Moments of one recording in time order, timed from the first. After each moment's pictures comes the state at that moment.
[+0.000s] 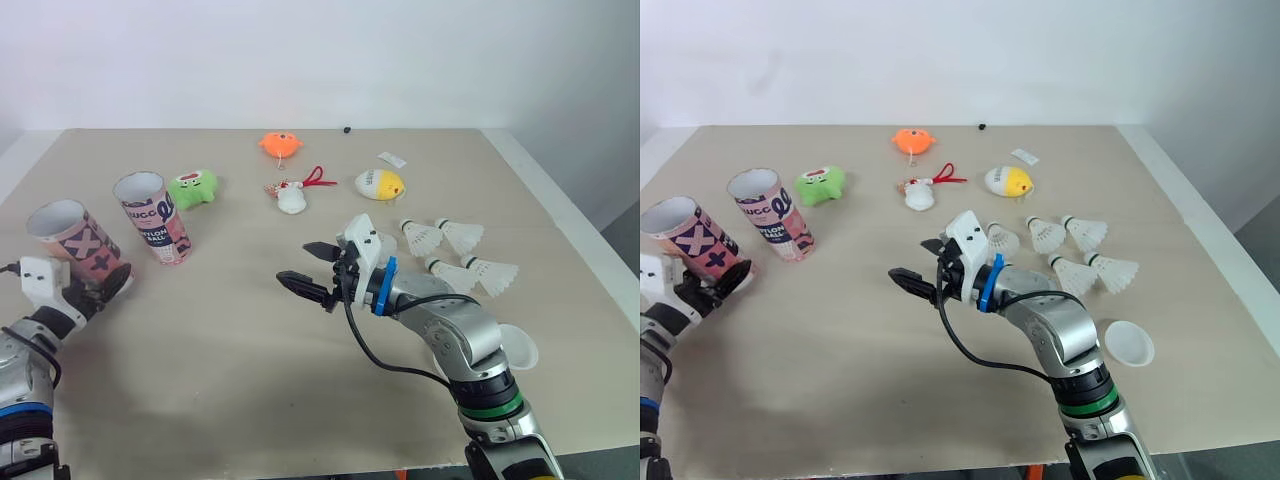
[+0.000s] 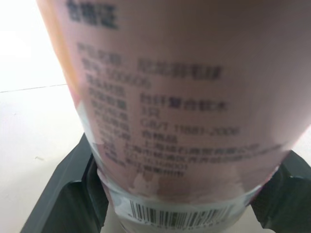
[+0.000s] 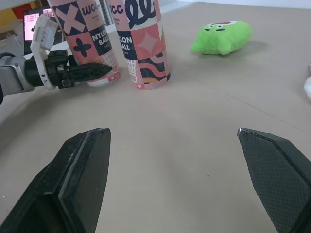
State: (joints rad) left arm -0.26 0.64 0.46 0.57 -0.41 -0.04 -0.79; right arm -0.48 -0.28 0.19 -0.29 0.46 0.73 0.60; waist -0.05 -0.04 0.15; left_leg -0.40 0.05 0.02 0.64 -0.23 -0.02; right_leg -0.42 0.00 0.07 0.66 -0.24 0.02
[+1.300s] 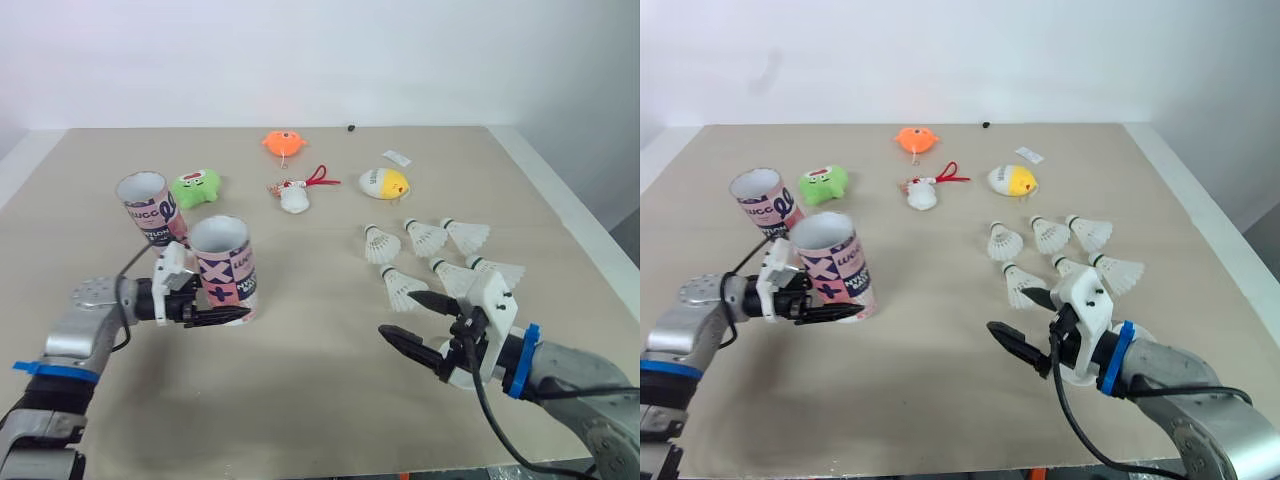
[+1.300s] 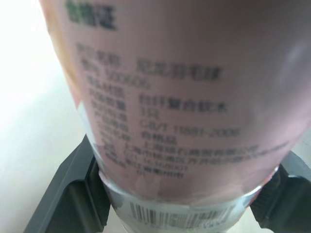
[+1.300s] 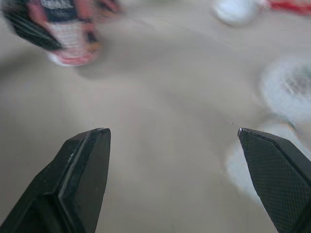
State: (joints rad) left arm -0.40 0.66 -0.05 0.24 -0.46 0.19 -1.40; right arm 0.15 -0.70 -0.27 -0.84 0.72 0.85 0.51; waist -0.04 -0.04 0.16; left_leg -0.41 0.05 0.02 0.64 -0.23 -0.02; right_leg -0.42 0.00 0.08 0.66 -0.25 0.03
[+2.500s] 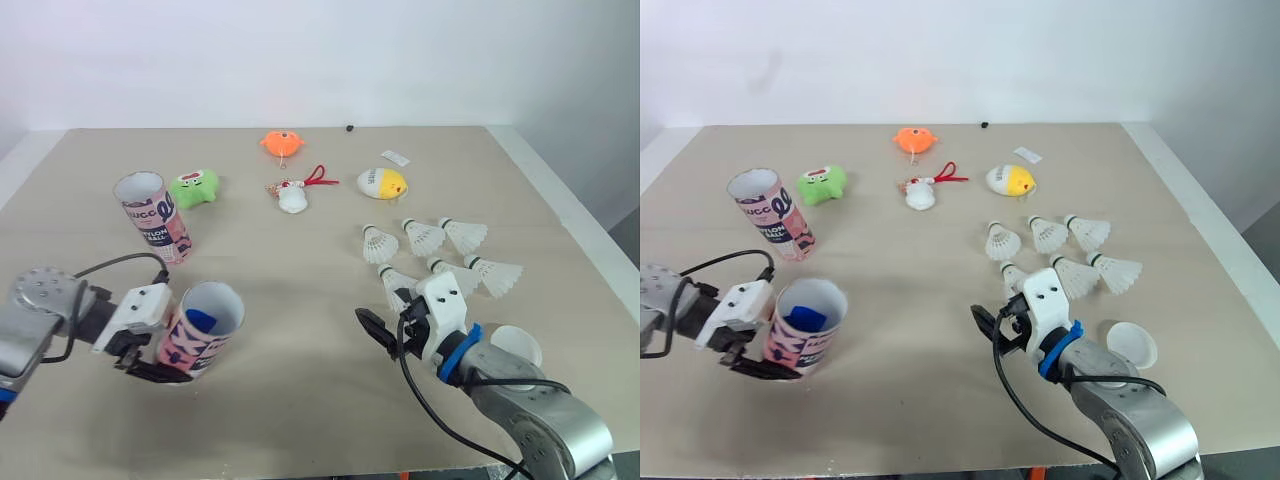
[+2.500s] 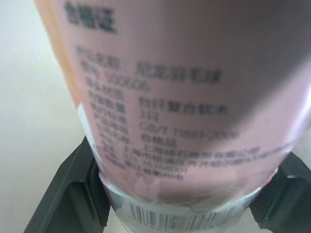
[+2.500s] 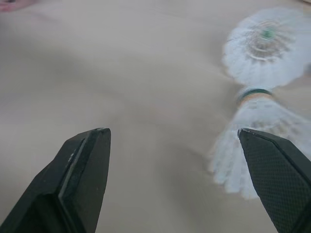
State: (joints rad) left arm -0.19 1.14 -0.05 -0.08 -0.35 0.20 -1.59; right arm 0.01 -0.47 0.00 -0.74 0.48 0.89 0.18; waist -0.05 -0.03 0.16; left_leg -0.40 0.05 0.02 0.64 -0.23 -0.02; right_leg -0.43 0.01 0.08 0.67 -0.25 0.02
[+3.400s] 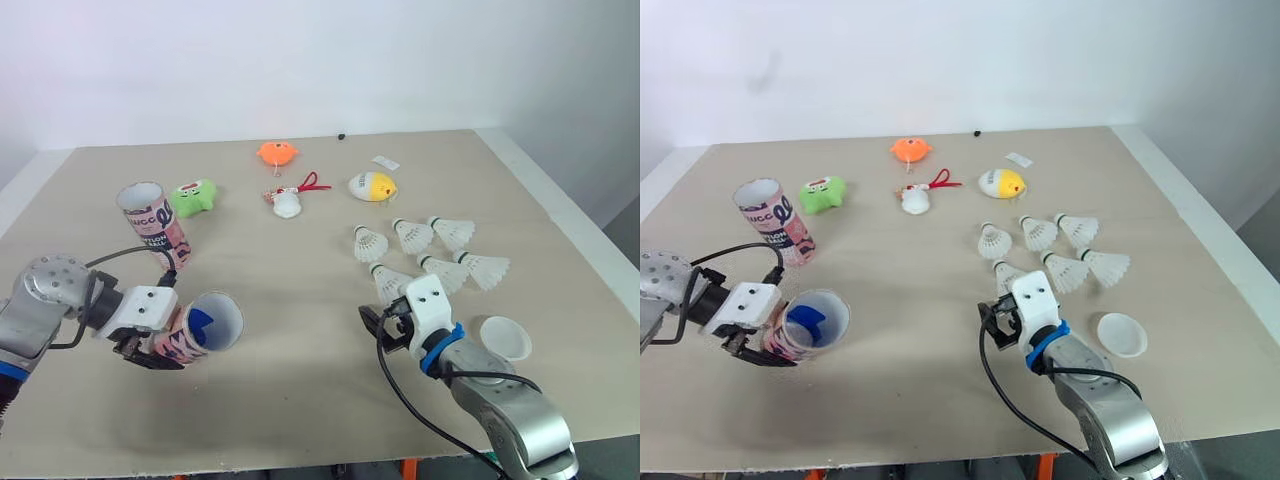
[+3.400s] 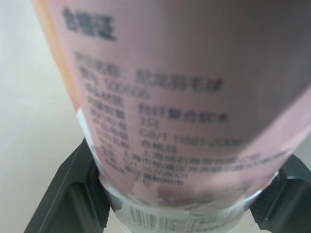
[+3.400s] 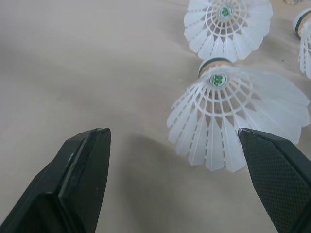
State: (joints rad) left arm -0.34 1.08 -0.16 0.05 -0.20 0.06 -1.58; right arm -0.01 -0.41 0.11 -0.64 0.26 0.85 0.15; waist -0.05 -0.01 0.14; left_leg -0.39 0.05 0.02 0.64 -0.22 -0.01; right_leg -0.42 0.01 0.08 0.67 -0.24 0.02
